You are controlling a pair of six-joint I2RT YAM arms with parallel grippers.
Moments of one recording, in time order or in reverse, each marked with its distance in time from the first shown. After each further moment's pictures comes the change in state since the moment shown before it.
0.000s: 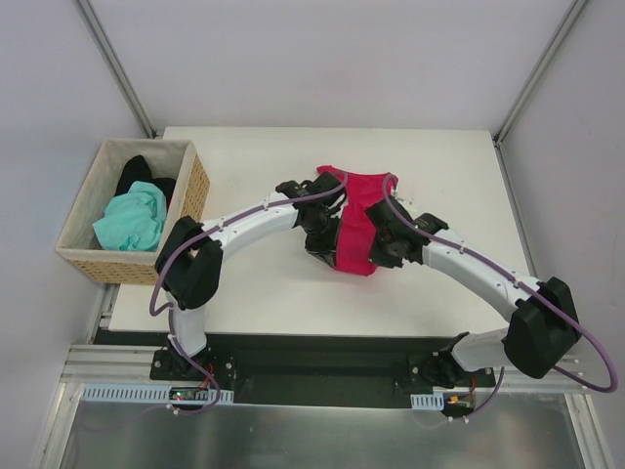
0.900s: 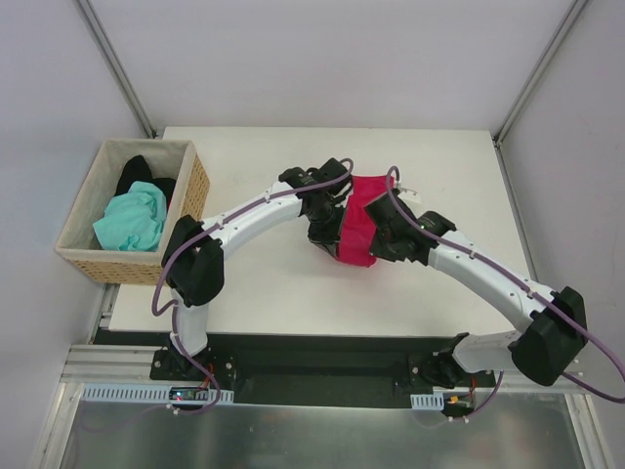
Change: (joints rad) left arm -0.002 0.040 0.193 -0.142 -0.051 0.040; right arm 0.040 -0.034 0.078 -0.053 0.115 0.006
